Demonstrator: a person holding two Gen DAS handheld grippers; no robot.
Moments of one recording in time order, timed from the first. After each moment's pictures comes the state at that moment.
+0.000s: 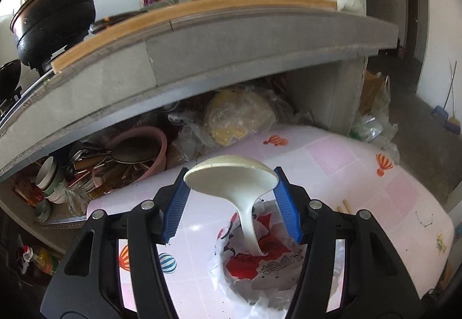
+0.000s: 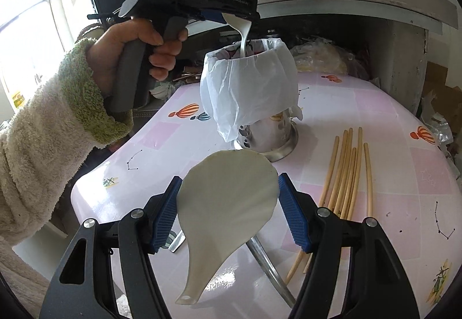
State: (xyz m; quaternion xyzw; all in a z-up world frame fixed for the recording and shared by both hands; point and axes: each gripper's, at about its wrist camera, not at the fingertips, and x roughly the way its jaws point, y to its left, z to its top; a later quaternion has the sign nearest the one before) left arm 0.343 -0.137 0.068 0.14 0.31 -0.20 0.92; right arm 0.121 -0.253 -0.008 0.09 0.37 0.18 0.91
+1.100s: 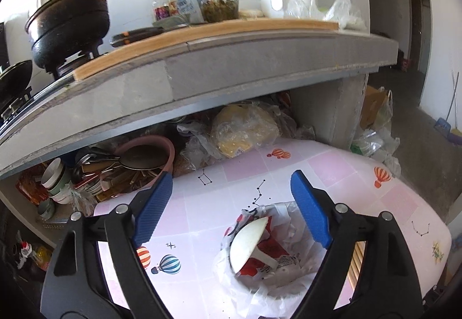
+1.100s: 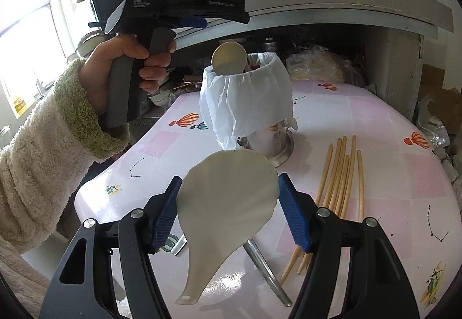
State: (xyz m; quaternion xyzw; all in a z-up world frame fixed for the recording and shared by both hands) left arm 0.320 -0.115 0.089 0.11 0.27 -0.18 0.94; right arm 0.118 -0.262 0.007 0.09 0.35 0.17 0.92
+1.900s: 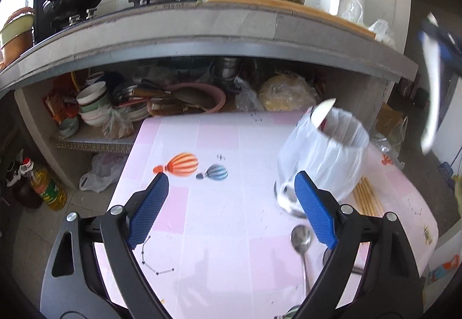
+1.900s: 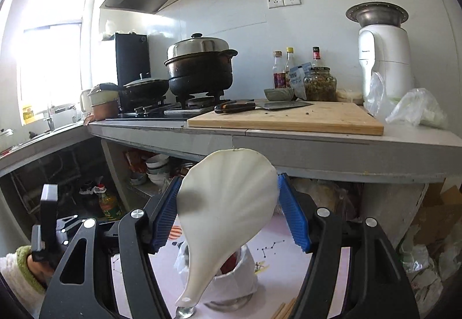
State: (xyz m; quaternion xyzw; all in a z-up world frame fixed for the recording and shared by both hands) left arm 0.210 0.034 0.039 0.01 0.32 -0.11 0.94; right arm 0.240 -0.300 0.171 0.03 0.17 0.20 0.97
